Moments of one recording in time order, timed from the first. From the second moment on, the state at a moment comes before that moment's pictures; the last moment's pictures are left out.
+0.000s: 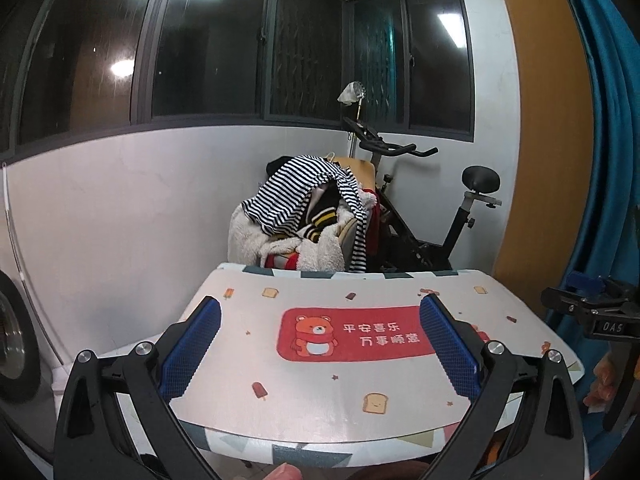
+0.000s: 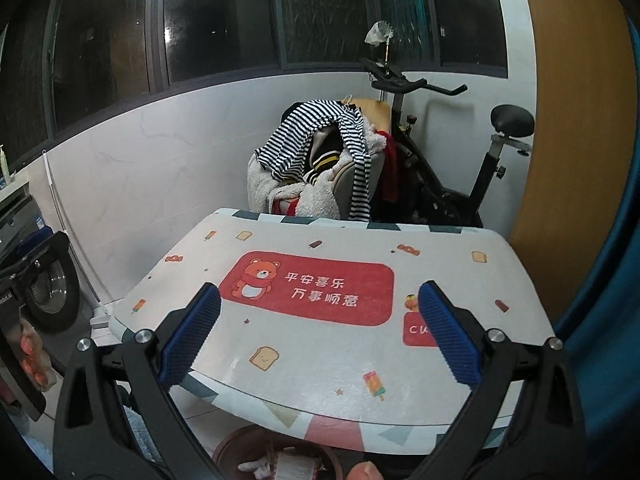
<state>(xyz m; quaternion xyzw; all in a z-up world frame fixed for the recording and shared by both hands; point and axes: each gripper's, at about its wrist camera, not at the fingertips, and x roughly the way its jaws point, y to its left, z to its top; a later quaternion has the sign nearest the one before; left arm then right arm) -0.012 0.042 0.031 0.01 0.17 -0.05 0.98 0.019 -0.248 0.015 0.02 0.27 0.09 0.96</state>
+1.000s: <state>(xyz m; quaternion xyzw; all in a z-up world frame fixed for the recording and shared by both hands) -0.009 0.040 0.025 0.02 0.19 -0.03 0.98 0.009 -0.247 0.028 0.01 0.27 0.09 0.96</state>
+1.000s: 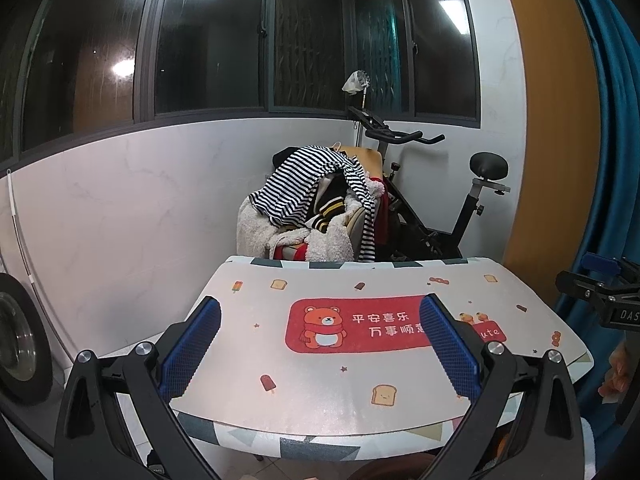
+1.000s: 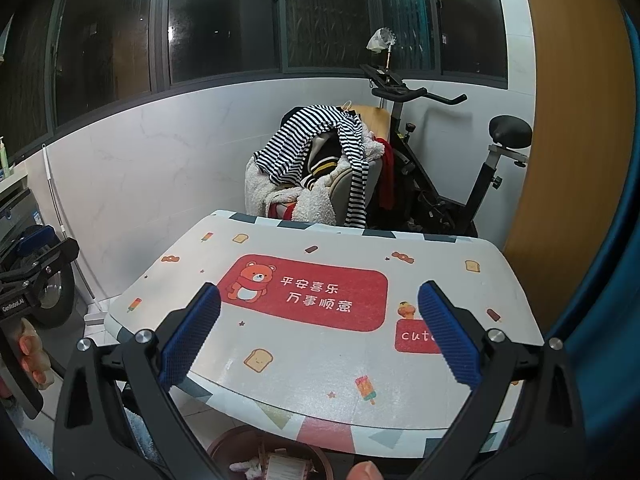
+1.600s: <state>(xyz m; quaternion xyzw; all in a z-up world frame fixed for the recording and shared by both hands) -0.008 0.043 0.018 0.02 0.20 -0.03 0.98 0.011 -0.239 0.025 0.01 0.27 0.09 0.96</state>
